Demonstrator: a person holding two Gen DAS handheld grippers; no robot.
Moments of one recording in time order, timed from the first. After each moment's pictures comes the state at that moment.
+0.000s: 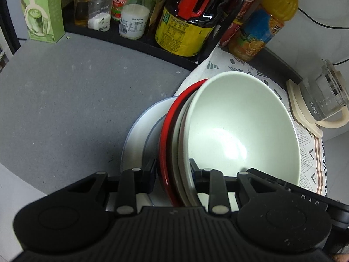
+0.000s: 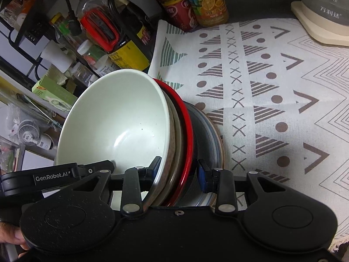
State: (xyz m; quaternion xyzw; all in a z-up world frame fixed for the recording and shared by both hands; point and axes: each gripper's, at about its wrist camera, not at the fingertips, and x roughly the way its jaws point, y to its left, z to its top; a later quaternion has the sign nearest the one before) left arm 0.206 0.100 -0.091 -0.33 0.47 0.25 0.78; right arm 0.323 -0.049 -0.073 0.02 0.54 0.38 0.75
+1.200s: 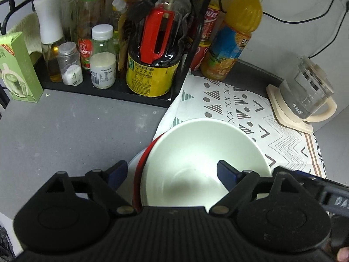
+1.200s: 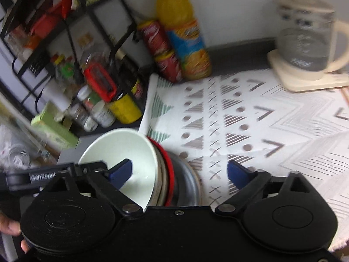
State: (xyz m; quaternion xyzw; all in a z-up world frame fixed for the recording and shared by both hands) left arm 0.234 0.098 -0.057 -0.24 0.44 0.21 0.84; right arm 0.320 -0.086 -0.013 0.04 0.43 0.33 0.84
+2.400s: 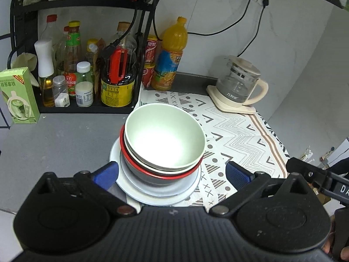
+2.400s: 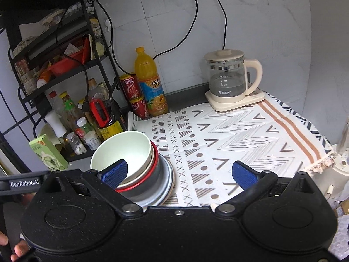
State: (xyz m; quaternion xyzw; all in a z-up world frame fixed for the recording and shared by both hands) left arm 0.102 0.032 0.015 -0.17 0.37 0.09 0.91; right arm 0.137 -0.170 0.047 0.07 0.32 0.20 0.92
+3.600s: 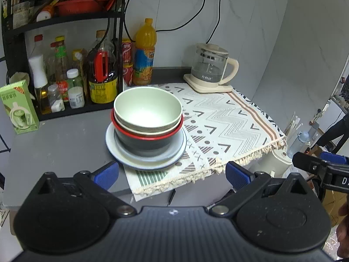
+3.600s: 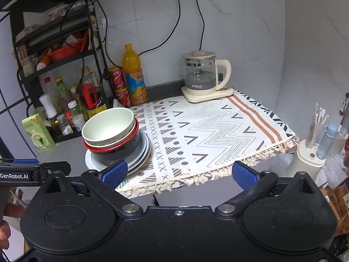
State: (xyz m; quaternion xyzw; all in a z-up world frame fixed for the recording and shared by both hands) left arm 0.018 -0.013 0.008 -0.09 0.36 0.04 0.93; right arm 0.038 -0.203 0.032 0.03 0.30 0.15 0.94
